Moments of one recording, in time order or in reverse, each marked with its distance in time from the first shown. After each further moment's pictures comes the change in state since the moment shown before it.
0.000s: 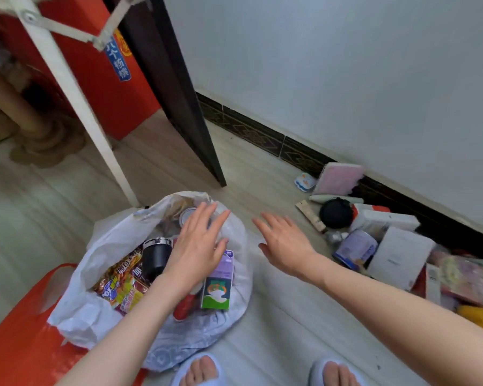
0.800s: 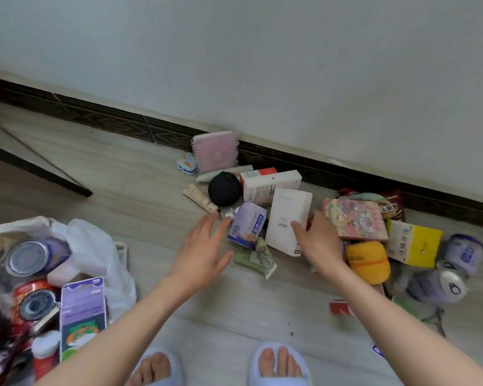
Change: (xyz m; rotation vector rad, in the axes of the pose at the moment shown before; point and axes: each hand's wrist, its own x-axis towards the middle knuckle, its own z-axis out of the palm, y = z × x) left_hand 0.072 0.179 0.147 -0.059 -0.329 0.296; right_hand -0.161 0.199 0.045 0.667 0.357 1.063
